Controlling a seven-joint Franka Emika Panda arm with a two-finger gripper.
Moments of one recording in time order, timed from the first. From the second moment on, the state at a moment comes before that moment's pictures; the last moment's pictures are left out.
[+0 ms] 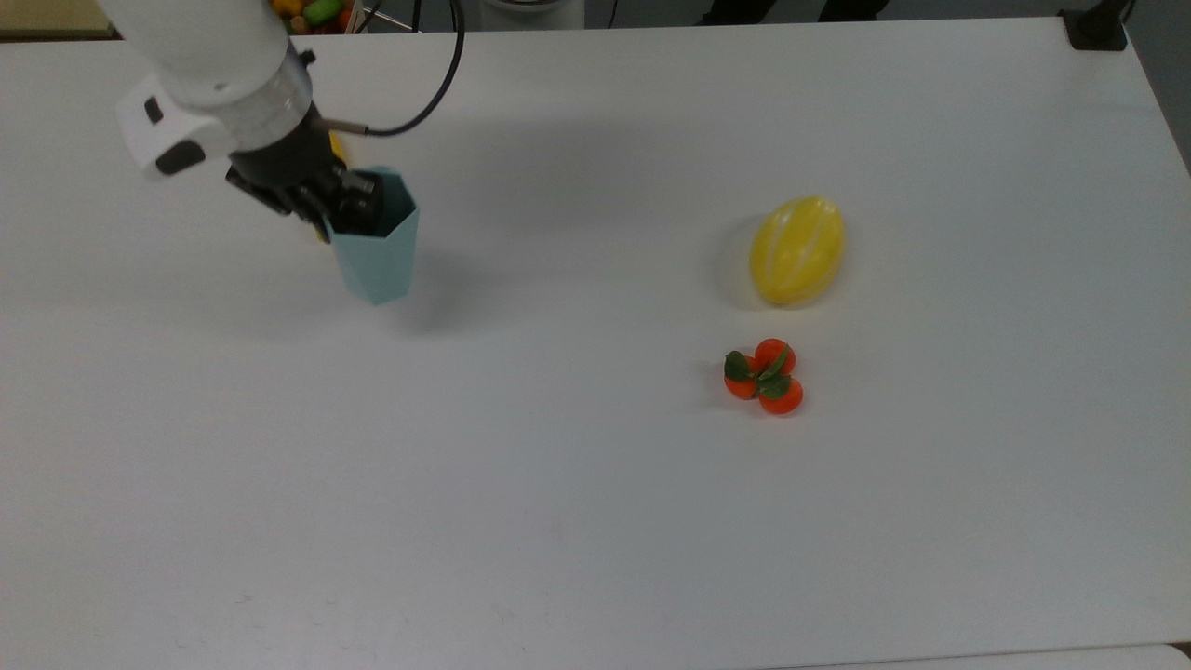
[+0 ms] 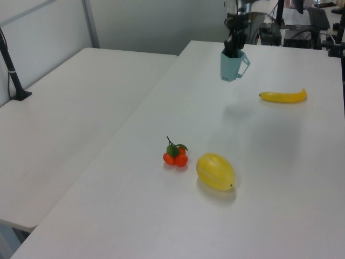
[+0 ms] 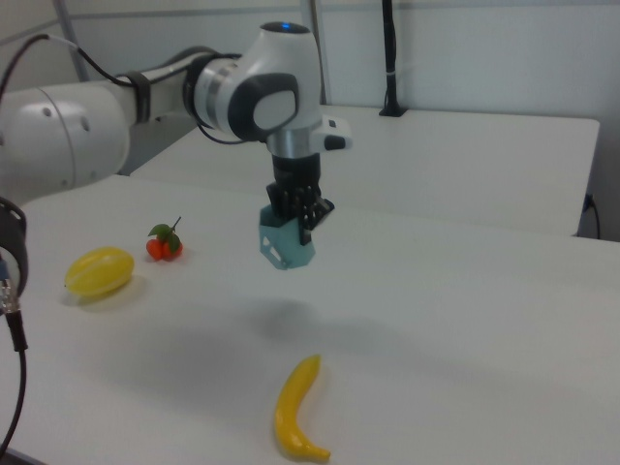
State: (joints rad) arm -0.03 0.51 -0.19 -1.24 0.16 1.73 -0.05
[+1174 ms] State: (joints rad) arm -0.05 0.68 -0.19 -1.20 0.16 1.83 -0.22
